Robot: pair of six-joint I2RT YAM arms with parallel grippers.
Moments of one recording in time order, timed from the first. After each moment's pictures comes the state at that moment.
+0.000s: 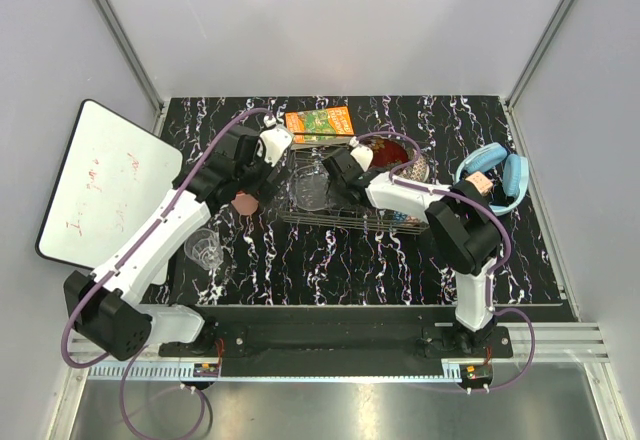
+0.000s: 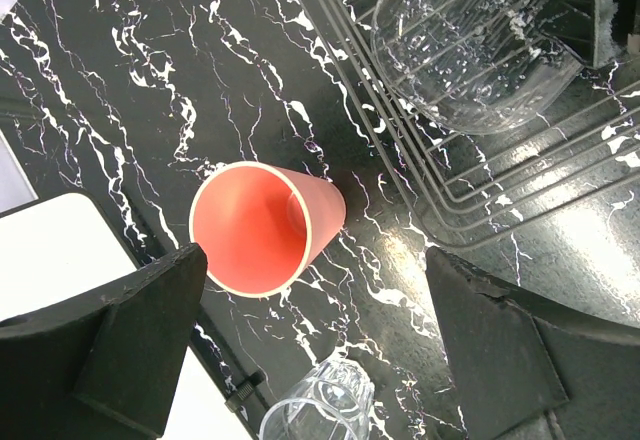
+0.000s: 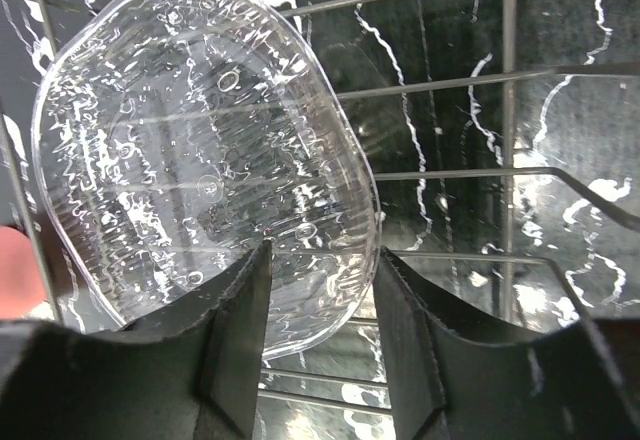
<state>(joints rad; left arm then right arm) -0.50 1.28 1.23 -0.69 -0.14 0.31 0.72 1.96 1.33 -0.29 0.29 0.93</state>
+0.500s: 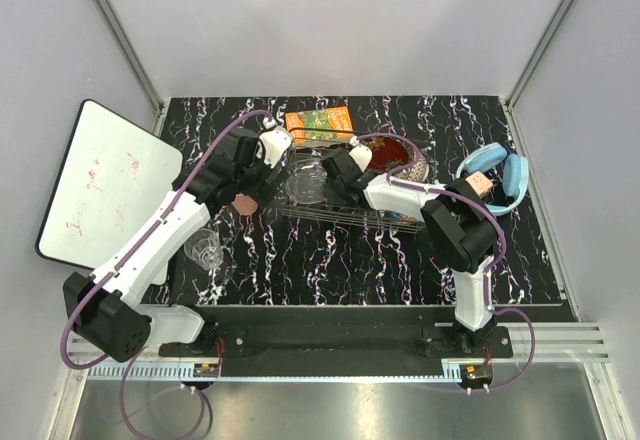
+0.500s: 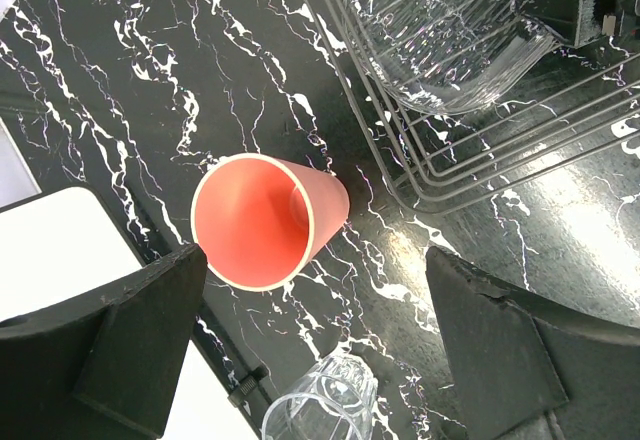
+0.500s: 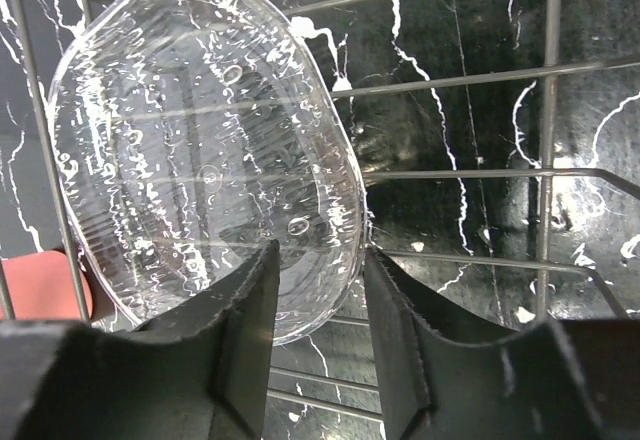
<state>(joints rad) -0.50 1.27 1.21 -0.69 -0.15 0.32 0.72 1.99 1.33 -0.19 0.30 0.97</state>
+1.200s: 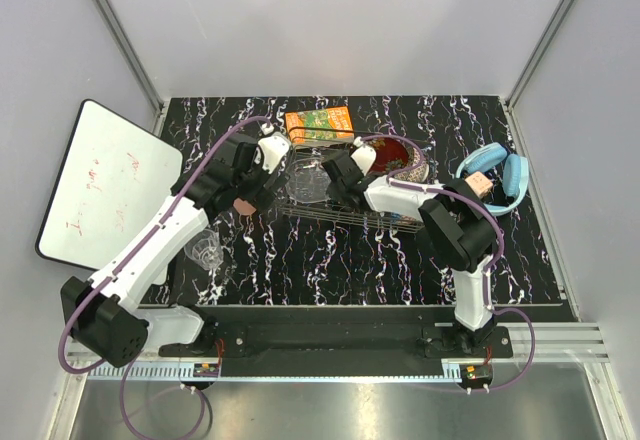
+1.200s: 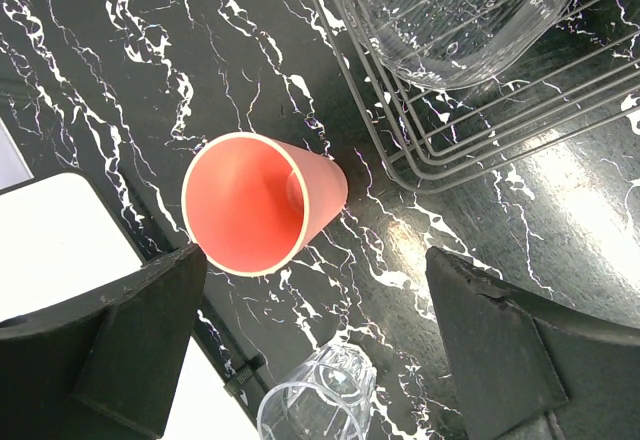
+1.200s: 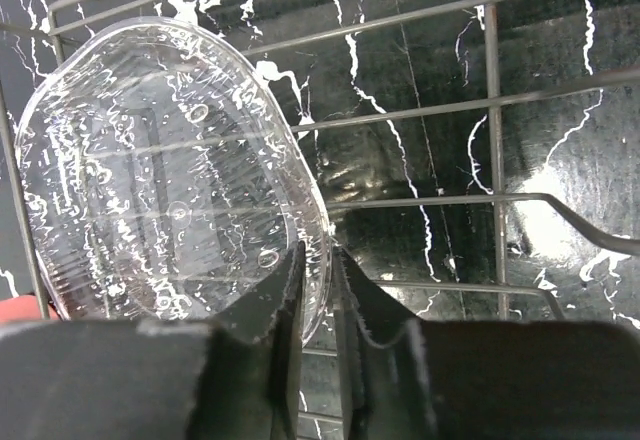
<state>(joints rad) -0.50 1.24 1.17 -0.69 -0.16 0.32 0.71 2.00 1.30 -0.15 0.38 0.98</state>
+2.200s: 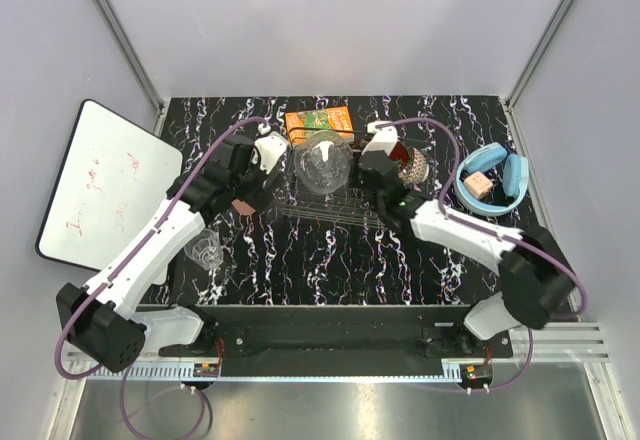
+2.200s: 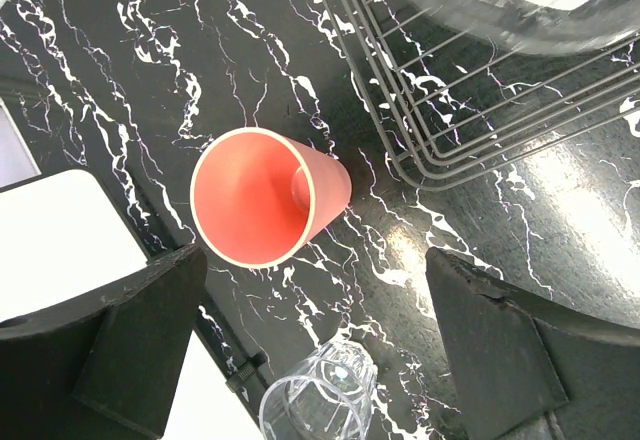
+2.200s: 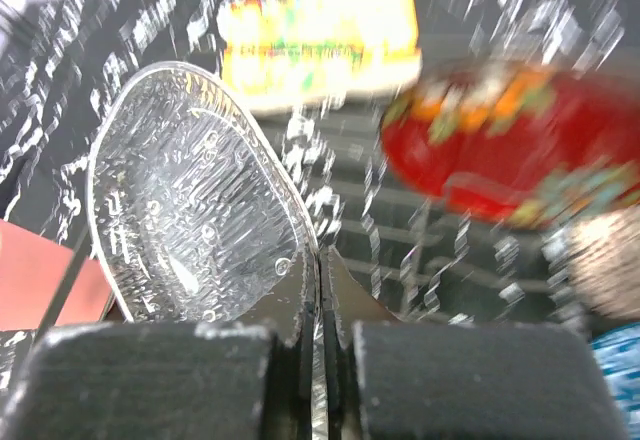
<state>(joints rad) -0.50 1.21 1.16 -0.69 -0.17 0.31 0.74 1.54 1.01 0.18 0.50 0.47</state>
